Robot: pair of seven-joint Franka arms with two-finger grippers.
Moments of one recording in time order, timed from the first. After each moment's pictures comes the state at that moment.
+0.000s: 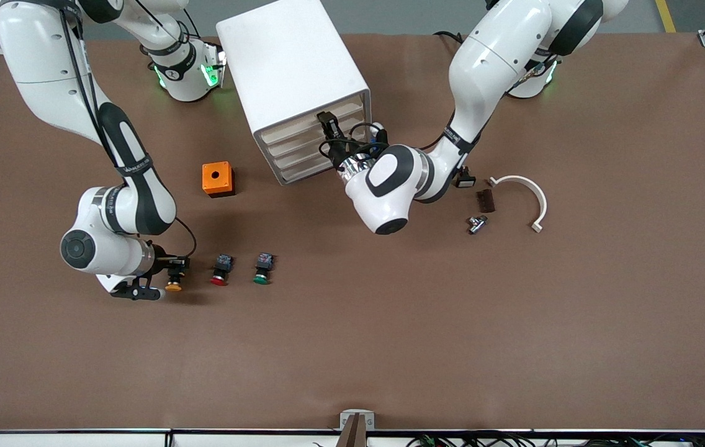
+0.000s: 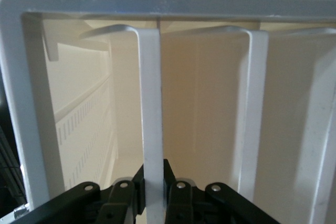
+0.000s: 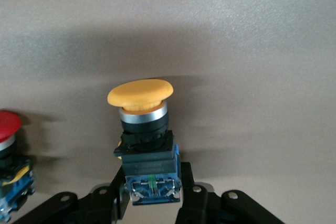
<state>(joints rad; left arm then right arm) -0.62 0.84 -0.16 -1.39 -1.09 1.46 -2.48 0.08 0.62 -0.03 -1.81 0.12 2.24 0.05</state>
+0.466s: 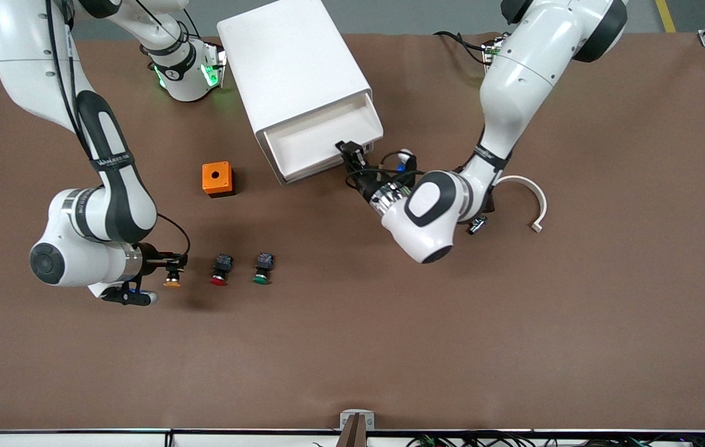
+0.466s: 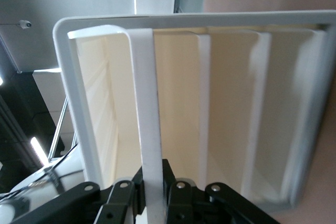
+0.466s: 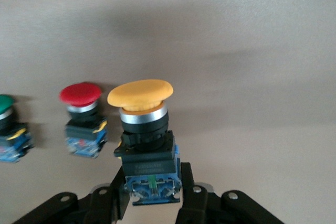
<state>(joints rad) -0.46 0.84 -0.15 -1.37 -1.09 1.45 -2.40 0.08 0.58 -0.03 -1.65 0.23 1.94 0.09</state>
